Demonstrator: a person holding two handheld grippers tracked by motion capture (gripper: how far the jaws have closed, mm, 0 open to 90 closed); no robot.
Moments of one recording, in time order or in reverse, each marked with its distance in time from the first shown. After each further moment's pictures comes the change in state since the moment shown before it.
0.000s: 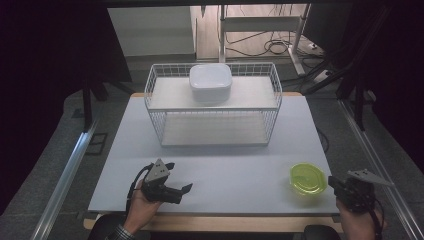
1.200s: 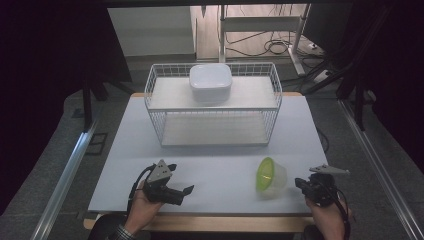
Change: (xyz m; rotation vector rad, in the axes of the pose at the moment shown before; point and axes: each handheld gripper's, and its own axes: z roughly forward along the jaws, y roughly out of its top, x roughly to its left) left arm -0.003 0.000 0.003 0.018 -0.019 0.007; right arm 0.057 0.005 0.043 0.130 0.192 -0.069
